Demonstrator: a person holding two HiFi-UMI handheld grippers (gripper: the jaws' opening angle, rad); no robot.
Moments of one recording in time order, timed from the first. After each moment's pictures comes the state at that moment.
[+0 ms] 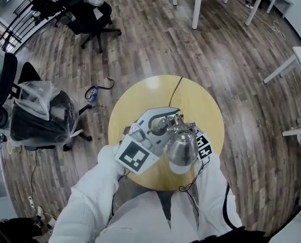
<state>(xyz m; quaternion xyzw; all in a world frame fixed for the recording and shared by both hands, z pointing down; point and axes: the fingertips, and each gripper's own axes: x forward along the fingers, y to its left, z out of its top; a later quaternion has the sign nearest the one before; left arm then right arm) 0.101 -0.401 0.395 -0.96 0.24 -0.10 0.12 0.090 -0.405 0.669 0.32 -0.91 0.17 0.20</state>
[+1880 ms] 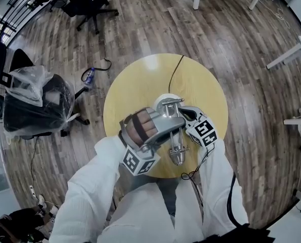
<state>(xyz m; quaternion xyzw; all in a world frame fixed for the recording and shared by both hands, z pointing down) 0.113 -0.332 0.482 -0.80 0.19 -0.18 0.54 0.092 -0.405 0.678 0.30 -0.92 0.13 0.22</state>
